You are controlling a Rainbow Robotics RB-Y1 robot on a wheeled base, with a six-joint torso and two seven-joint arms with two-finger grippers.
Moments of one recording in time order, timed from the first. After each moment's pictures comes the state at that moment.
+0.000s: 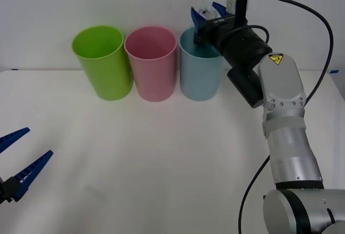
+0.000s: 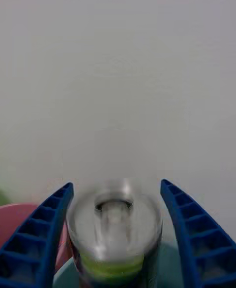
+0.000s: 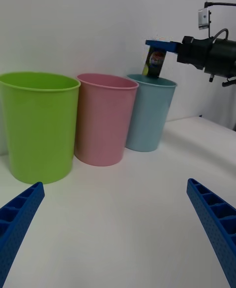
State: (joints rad) right arm -0.70 0.00 -0.25 -1.26 1.82 -0.45 -0.26; left arm 0.35 0.40 0.52 -1.66 -0.96 -1.22 0.00
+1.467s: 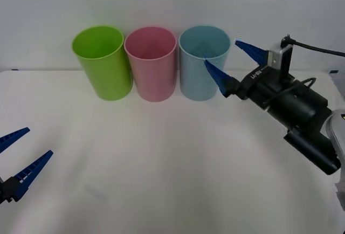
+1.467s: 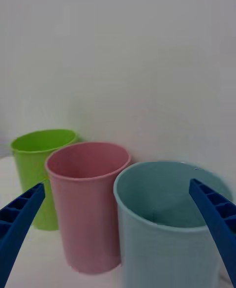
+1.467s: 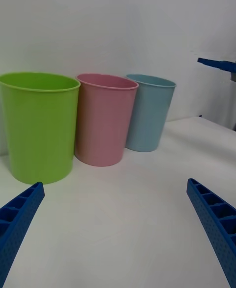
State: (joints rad) right arm -0.14 -0.38 -0.01 -1.80 1.36 -0.60 -0.25; left arm 0.35 0.40 0.52 -1.66 -0.96 -1.22 0.00
